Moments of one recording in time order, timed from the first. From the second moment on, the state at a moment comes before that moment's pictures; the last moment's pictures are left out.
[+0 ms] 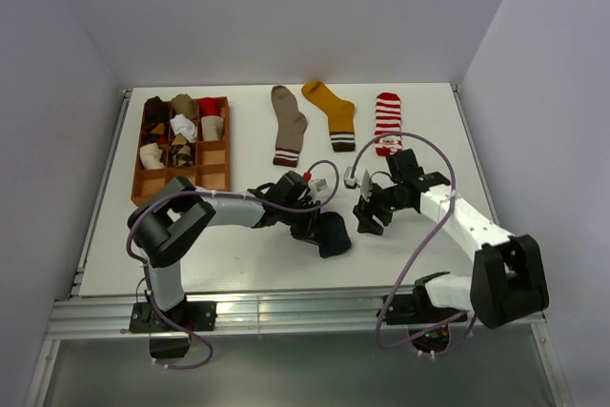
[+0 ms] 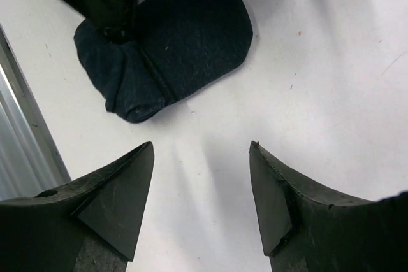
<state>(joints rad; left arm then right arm) -0.88 1.84 0.91 0.08 0.50 -0.72 0.26 1.28 0.76 -0.68 -0.63 -0.77</state>
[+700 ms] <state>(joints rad) -0.77 2.03 1.14 -0.22 0.78 -0.64 0.78 1.03 0.49 -0.37 -0.31 -0.79</state>
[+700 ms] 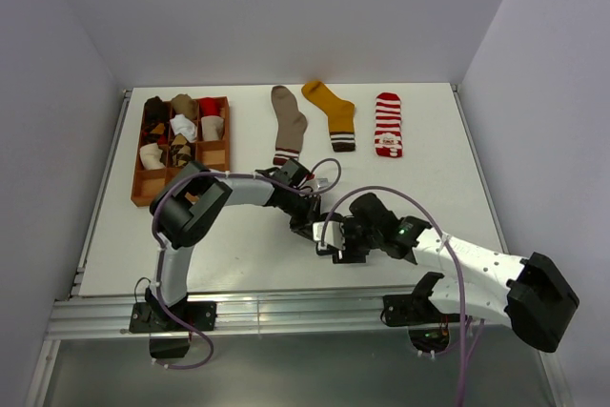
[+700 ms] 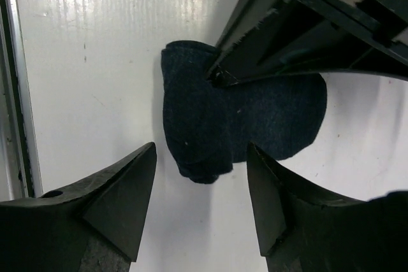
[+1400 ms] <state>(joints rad) -0.73 2.00 1.09 -0.18 0.80 -0.66 0.84 1.25 0.55 -0.31 -0.26 -0.73</state>
